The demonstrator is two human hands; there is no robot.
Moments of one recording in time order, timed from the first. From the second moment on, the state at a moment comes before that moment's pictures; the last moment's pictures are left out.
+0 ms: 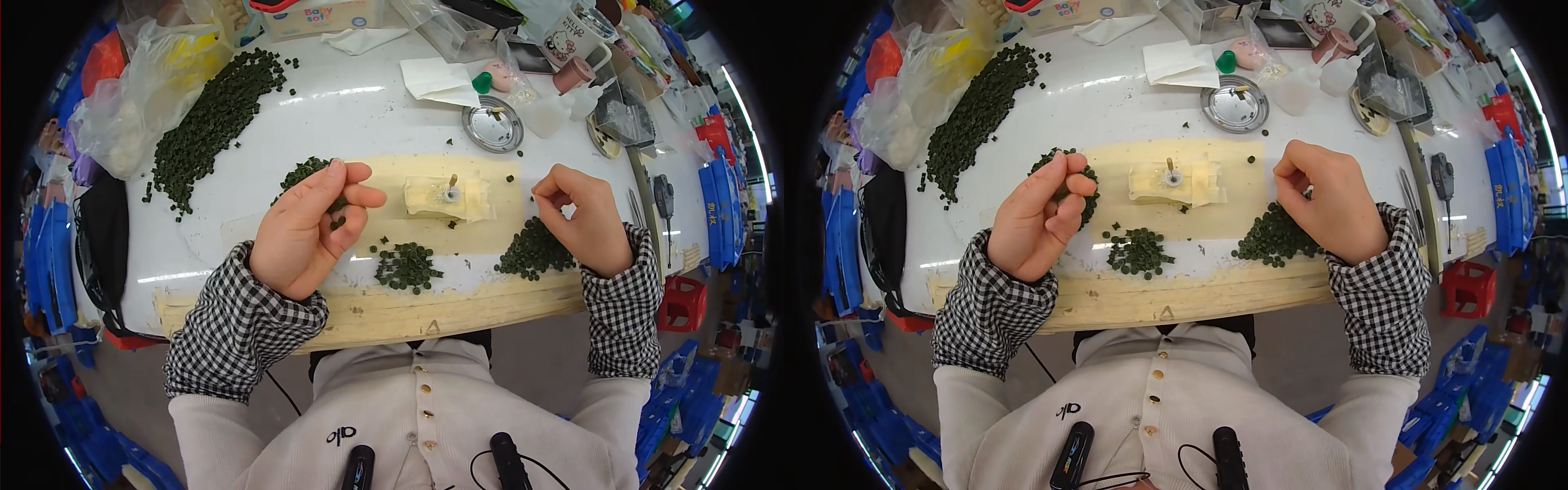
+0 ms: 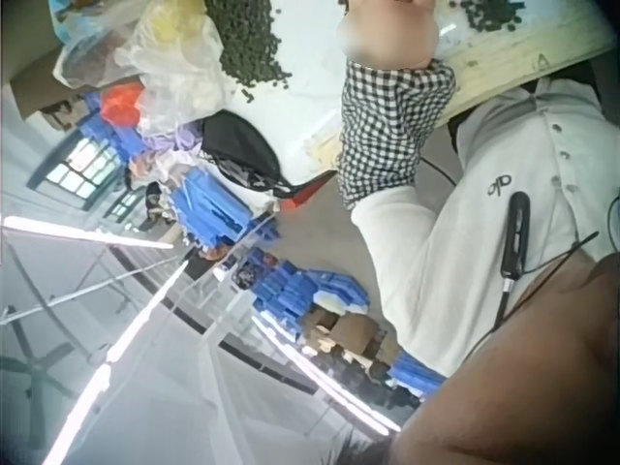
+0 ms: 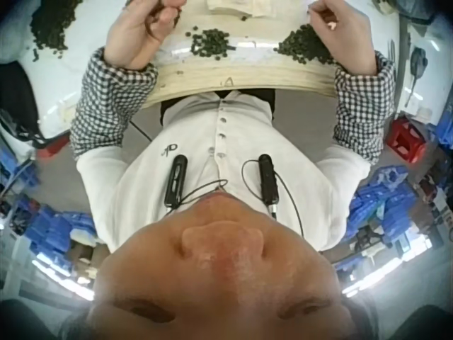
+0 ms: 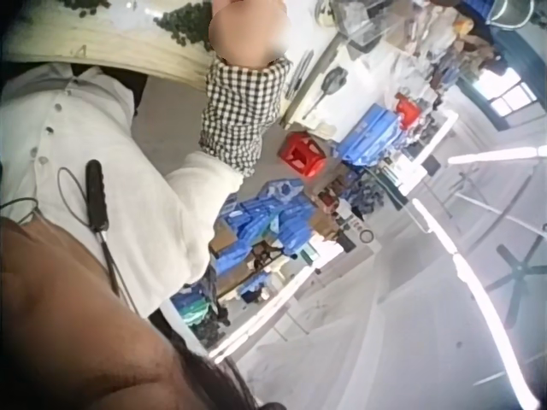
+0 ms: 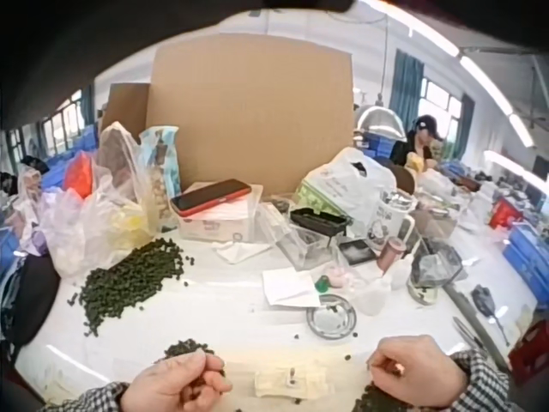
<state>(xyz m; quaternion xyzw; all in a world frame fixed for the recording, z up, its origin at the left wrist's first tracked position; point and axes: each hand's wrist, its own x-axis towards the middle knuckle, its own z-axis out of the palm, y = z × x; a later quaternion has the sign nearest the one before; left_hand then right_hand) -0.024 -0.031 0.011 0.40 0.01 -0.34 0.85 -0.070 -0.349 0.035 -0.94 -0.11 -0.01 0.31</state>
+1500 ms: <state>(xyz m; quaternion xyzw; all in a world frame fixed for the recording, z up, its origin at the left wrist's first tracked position) -0.033 -0.036 0.004 0.35 -0.05 -0.36 0.86 -0.067 -0.255 0.039 -0.58 -0.09 0.19 0.79</state>
